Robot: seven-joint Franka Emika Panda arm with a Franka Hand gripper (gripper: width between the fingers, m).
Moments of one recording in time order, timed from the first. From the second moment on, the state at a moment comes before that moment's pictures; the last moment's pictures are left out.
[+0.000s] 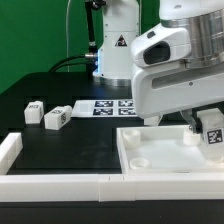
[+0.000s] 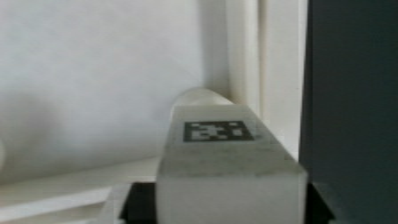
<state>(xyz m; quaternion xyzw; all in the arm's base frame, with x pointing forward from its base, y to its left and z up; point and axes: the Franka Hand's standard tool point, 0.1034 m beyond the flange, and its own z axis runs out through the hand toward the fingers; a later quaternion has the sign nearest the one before) 0.620 0.107 0.079 -0.99 0.00 0.03 0.11</state>
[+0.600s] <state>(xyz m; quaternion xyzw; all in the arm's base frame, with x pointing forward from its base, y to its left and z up) 0.624 0.105 0.079 -0.96 0.23 0.05 0.11</state>
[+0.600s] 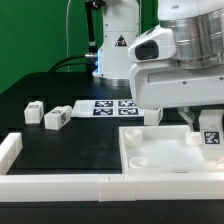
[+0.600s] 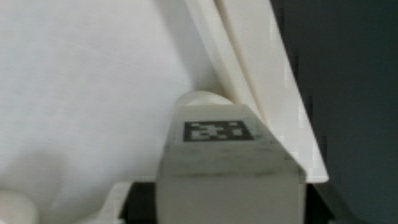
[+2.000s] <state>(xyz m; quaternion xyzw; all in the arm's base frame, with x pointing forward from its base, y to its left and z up) 0.625 0.117 0.077 -0.89 0.44 0.05 0.08</state>
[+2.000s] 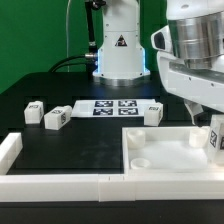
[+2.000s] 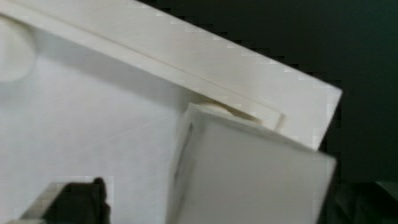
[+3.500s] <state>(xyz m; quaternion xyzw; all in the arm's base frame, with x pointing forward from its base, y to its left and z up) 0.620 0.115 0.069 -1.00 0.03 0.03 0.05</state>
